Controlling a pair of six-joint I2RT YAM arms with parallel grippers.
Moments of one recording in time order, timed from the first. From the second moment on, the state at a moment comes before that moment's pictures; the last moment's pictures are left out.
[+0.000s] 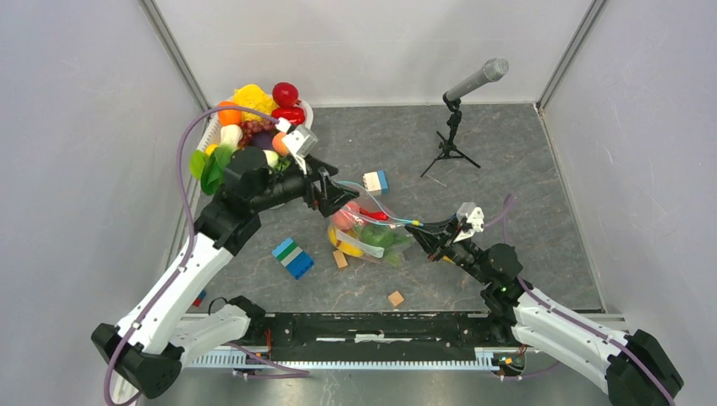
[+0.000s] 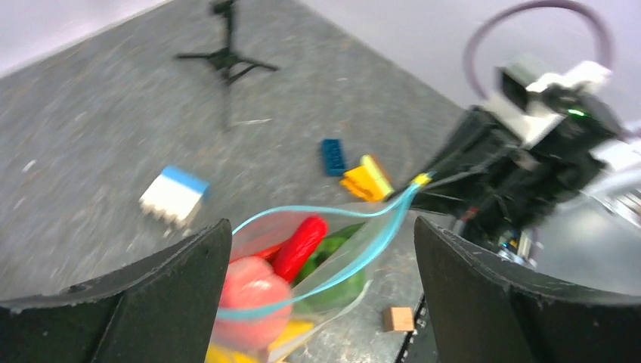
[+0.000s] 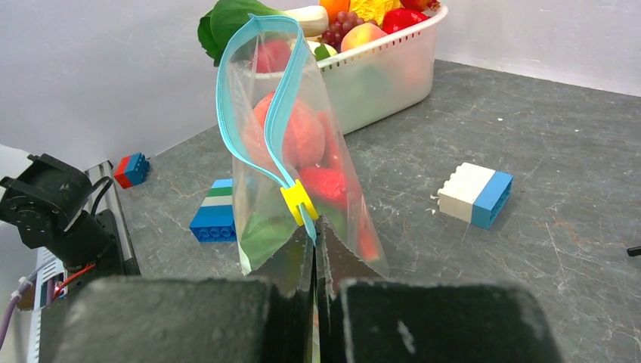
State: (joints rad) left arm -0.53 0.95 1.03 -0.27 0.41 -0.19; right arm 0.72 0.68 0.10 0.78 -0.18 0.25
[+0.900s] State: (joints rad) left arm -0.91 1.34 1.22 -0.27 0.58 0.31; right arm 0.72 0.70 0.15 0.77 -0.29 0.26
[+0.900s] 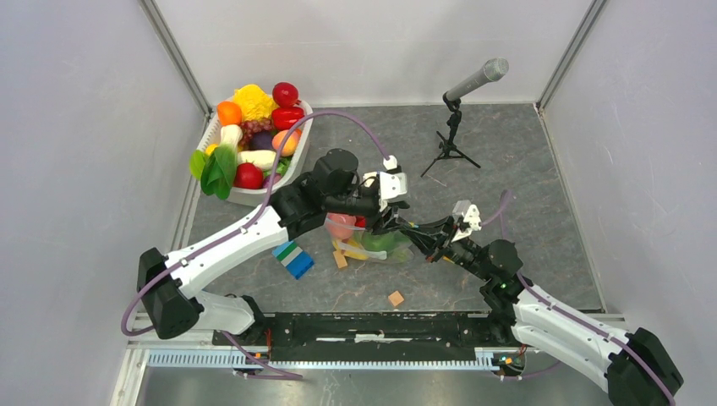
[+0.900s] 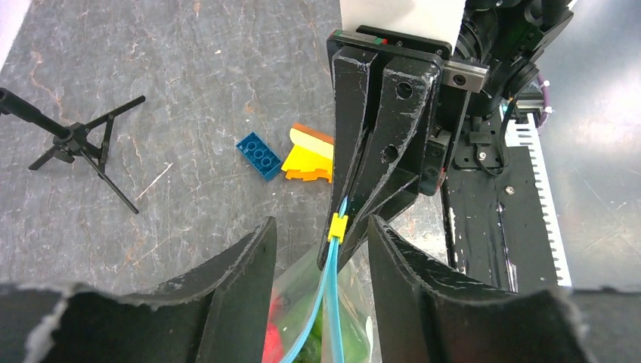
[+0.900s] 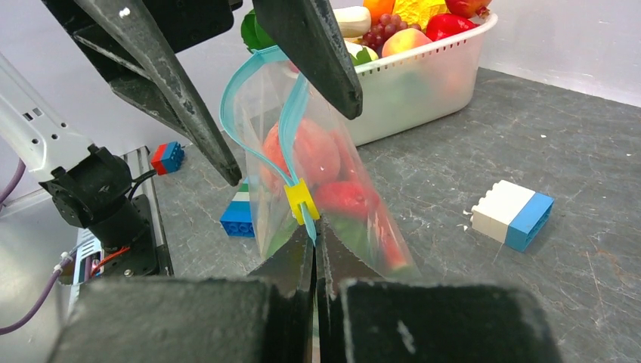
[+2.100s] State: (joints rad) left arm -0.94 1.37 1.22 -0.34 0.52 0.40; right arm 0.72 0.72 0.16 0.76 -0.29 0.26
